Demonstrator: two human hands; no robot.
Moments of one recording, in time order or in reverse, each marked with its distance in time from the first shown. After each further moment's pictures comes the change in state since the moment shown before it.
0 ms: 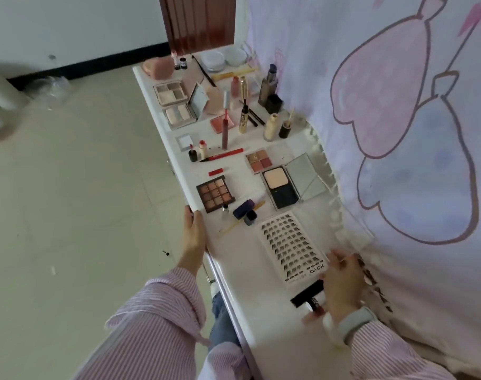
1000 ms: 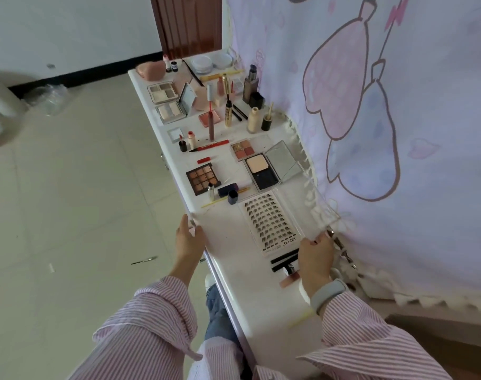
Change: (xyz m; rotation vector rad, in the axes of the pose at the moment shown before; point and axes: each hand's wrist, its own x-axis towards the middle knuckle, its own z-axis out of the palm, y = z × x) left_hand -0.063 -0.024 -0.004 0.339 0.007 -0.021; right_hand -0.023 0.000 -0.012 0.064 -0.027 0.083
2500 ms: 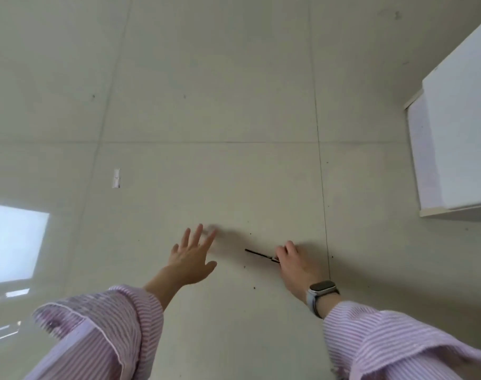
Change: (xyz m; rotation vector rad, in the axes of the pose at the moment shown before) left_hand 0.473 -0.612 -0.210 0.983 -0.310 -0.218; right_hand 0.078 0.421 0.767 -1.495 -1.046 -1.122
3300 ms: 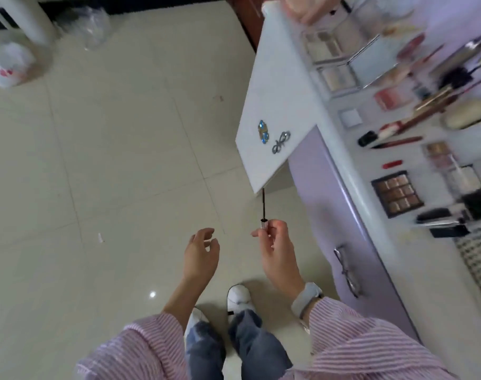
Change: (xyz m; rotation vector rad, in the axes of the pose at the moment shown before) left_hand -0.432 0.214 -0.277 -0.809 0.244 0.195; right_hand -0.451 -0.066 -0.380 1.192 0.762 0.446
